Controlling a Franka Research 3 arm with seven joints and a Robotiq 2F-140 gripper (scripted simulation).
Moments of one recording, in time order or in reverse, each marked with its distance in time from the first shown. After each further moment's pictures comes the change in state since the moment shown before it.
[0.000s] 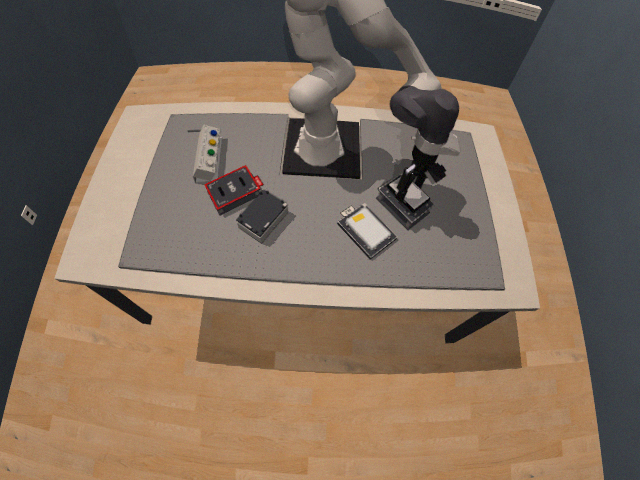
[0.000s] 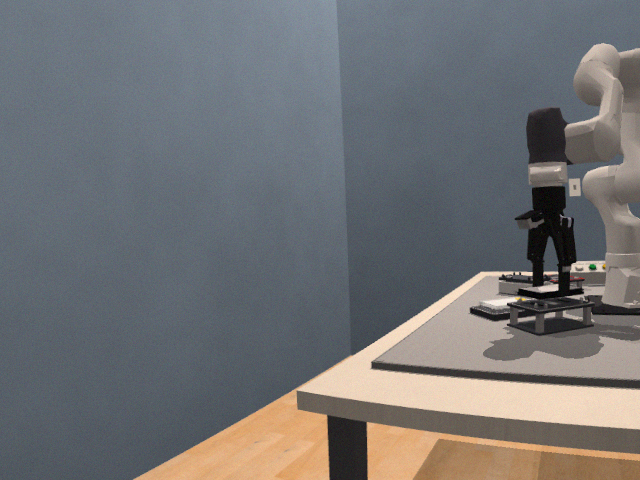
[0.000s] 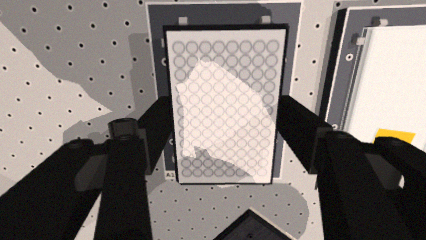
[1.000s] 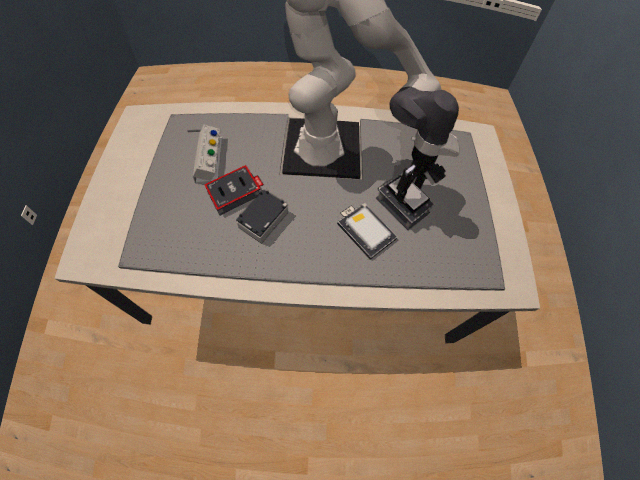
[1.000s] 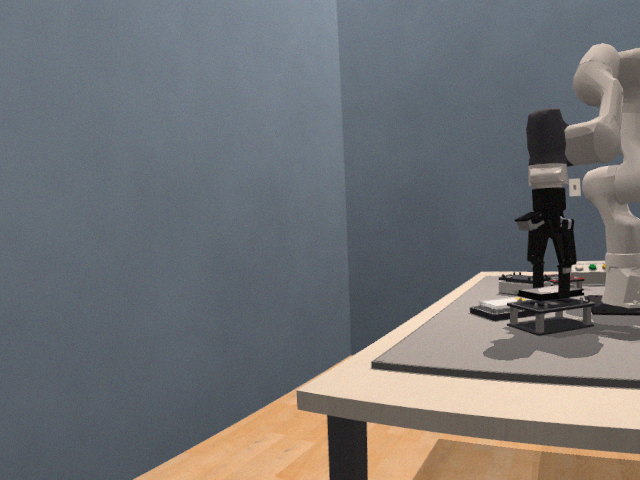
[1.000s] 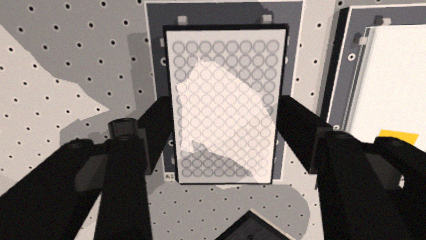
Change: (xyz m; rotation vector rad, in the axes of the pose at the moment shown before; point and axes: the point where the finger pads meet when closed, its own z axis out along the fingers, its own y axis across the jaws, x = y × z) arm 0.000 0.000 0.003 0.000 -0.001 0.000
